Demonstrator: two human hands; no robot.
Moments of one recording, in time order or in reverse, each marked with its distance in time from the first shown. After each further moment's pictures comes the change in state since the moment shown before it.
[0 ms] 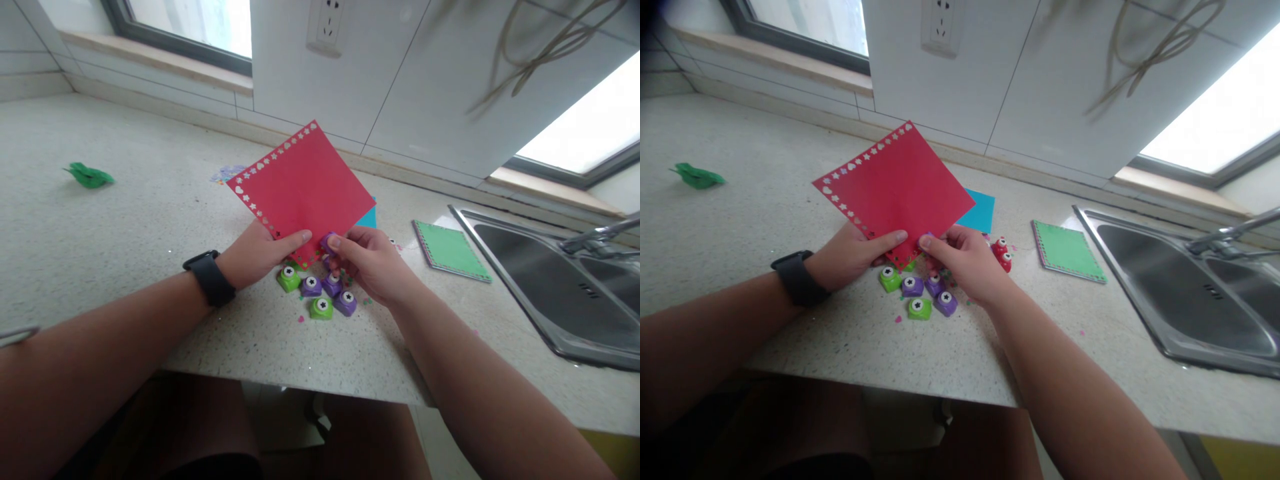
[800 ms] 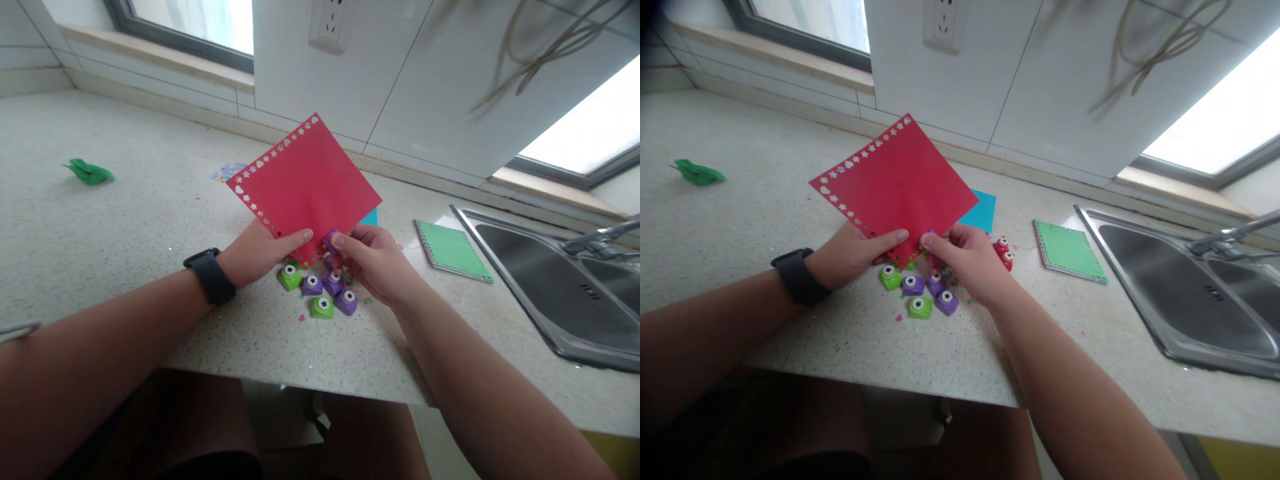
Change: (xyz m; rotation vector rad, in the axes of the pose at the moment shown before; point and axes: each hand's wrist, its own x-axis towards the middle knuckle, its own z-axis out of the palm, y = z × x) left_hand -0.001 0.001 0.000 0.049 0.022 0.002; right_hand -0.001 -0.001 -0.001 -0.026 0.026 -0.029
